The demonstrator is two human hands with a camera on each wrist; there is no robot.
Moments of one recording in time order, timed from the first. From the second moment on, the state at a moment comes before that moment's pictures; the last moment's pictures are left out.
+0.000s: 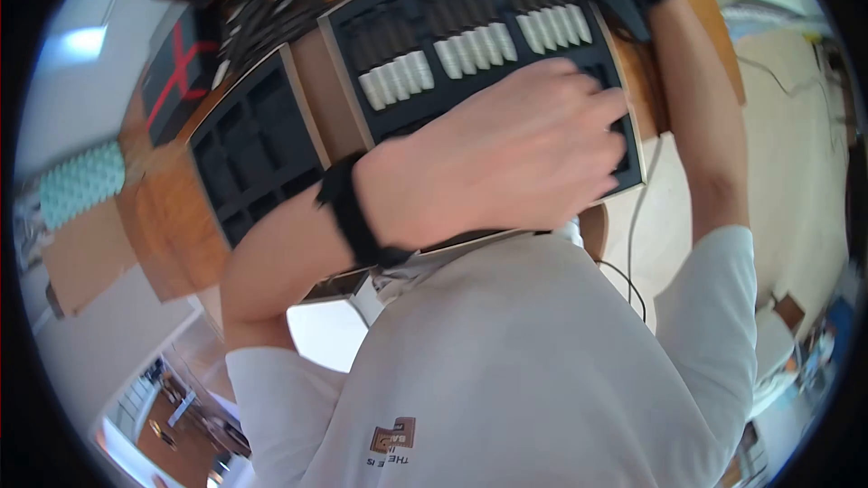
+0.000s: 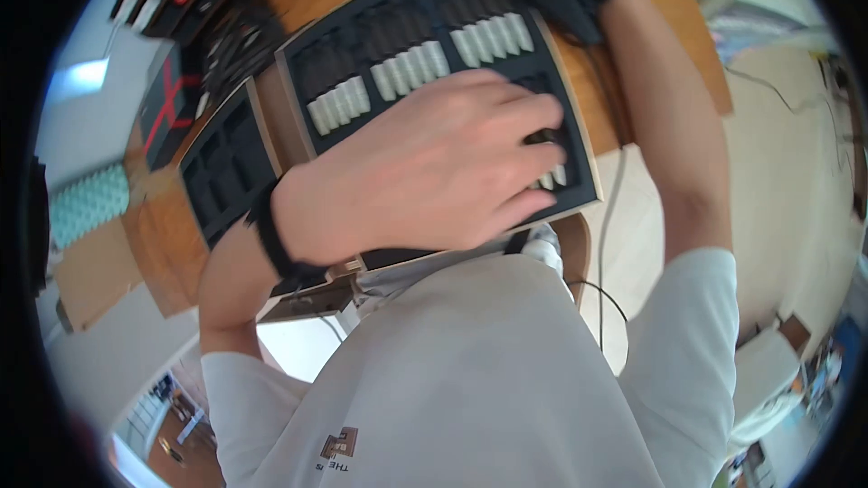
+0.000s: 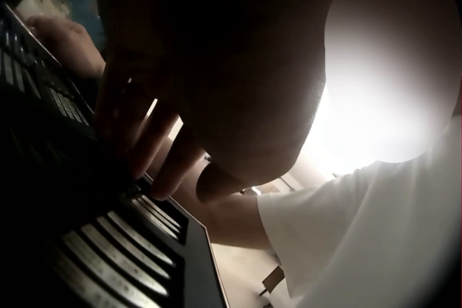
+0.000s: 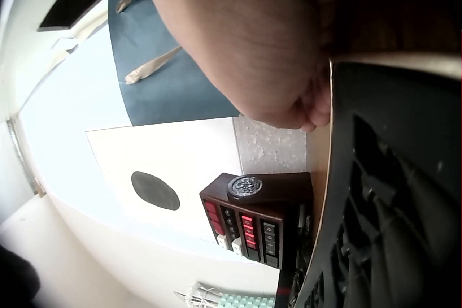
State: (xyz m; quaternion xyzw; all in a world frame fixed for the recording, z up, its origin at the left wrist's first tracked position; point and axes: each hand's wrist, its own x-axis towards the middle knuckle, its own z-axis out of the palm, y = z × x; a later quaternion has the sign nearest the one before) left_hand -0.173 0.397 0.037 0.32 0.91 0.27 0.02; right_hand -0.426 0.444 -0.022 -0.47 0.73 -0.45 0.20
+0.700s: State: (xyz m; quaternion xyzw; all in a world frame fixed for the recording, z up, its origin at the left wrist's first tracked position) left_hand -0.173 0.155 -0.002 -0.02 1.00 -0.04 -0.07; right_hand -0.422 0.438 -0.021 -0.44 0.74 -0.46 0.24
